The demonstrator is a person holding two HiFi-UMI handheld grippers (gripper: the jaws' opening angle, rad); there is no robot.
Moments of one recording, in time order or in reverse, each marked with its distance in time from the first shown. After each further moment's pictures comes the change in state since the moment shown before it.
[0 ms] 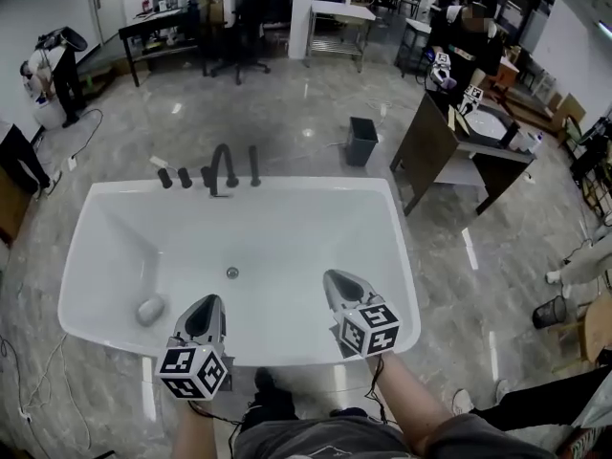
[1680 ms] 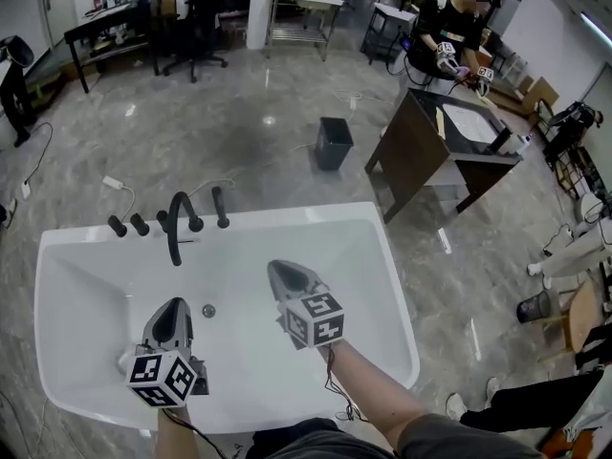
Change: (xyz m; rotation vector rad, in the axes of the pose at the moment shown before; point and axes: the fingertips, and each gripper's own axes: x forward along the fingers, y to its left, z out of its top) left arm 0.227 0.101 0.068 -0.032 0.034 -0.027; right arm 0.257 -0.069 0.060 0.025 0.028 -0.011
